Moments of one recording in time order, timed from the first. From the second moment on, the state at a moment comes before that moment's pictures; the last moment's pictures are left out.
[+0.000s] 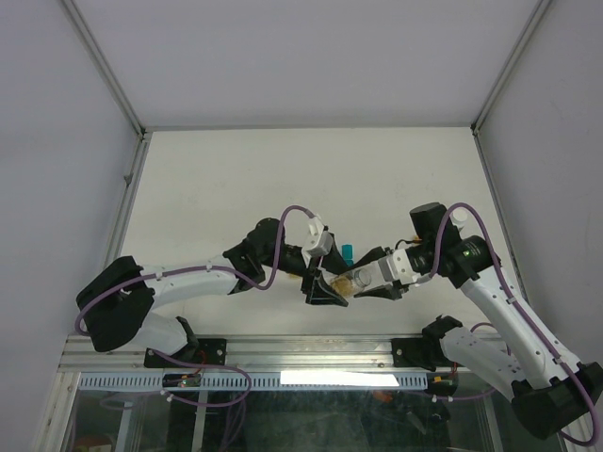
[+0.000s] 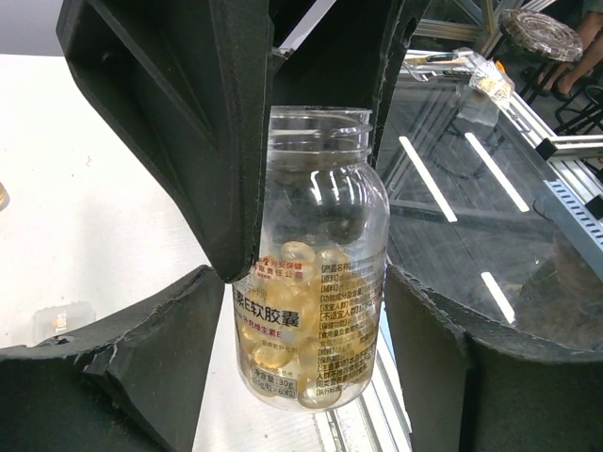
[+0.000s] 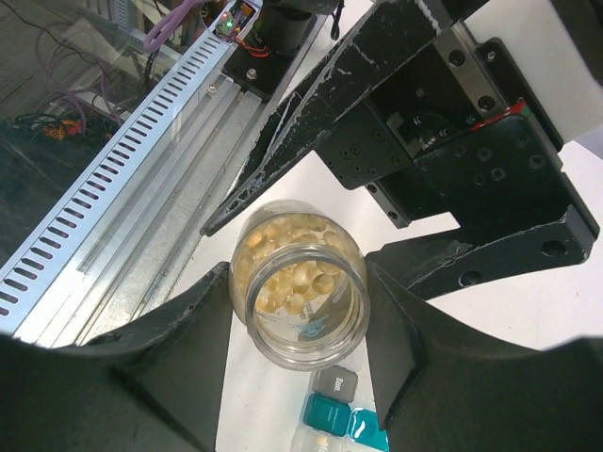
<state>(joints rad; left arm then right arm) -0.98 1.40 0.70 0.67 0.90 -0.17 0.47 0.86 0.87 -0.97 -1.25 -1.35</state>
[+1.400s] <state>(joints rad) -0.94 1.16 0.48 0.84 0.66 -0.35 0.13 0.74 0.91 -0.70 -1.20 -0.71</state>
